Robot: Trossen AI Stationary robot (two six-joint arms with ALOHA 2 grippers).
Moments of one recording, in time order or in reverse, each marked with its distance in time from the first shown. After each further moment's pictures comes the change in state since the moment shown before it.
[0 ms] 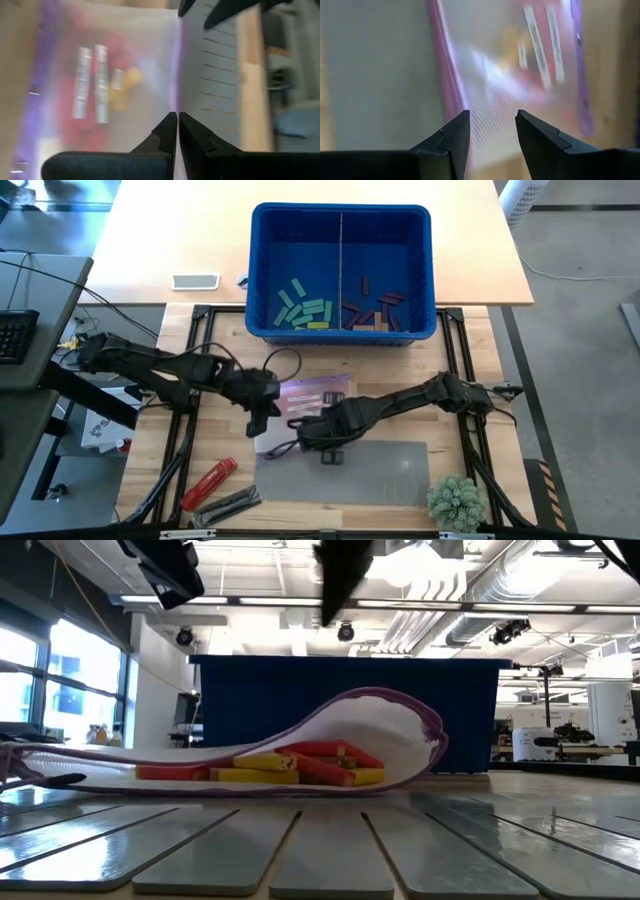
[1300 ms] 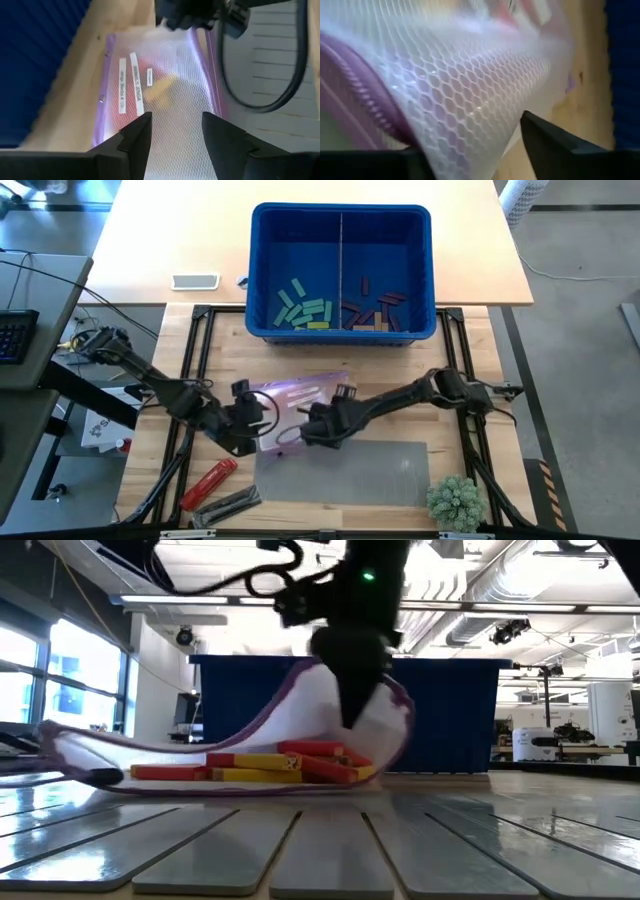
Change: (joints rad) left arm -0.401 0.012 0.000 -0.115 -0.651 -0.161; right arm -0.056 -0.021 -0.386 0.142 0.233 0.217
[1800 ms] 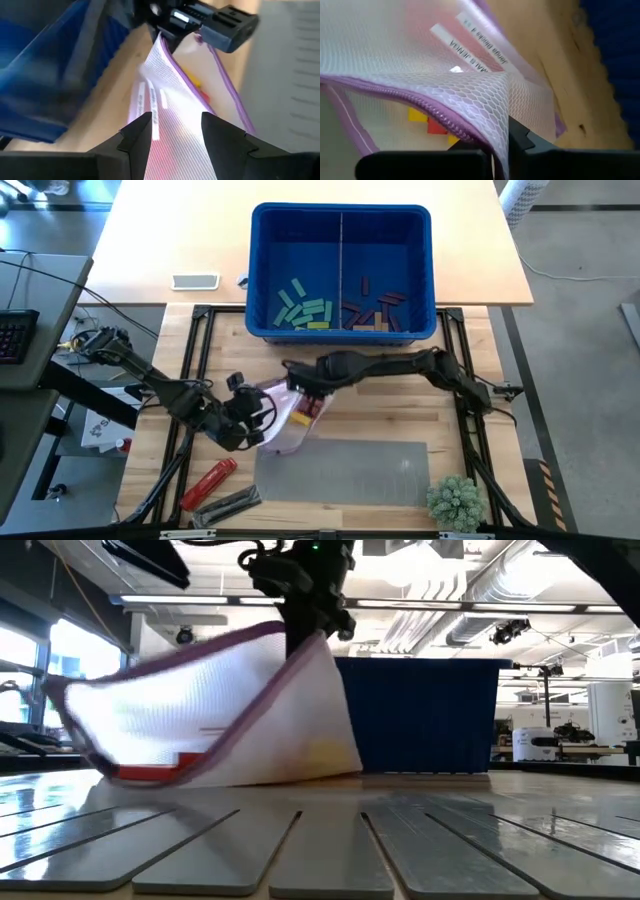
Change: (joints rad) left arm -0.006 0.003 0.000 -0.007 -0.222 -0.111; right arm -0.208 0.000 0.270 0.042 -0.244 -0.135
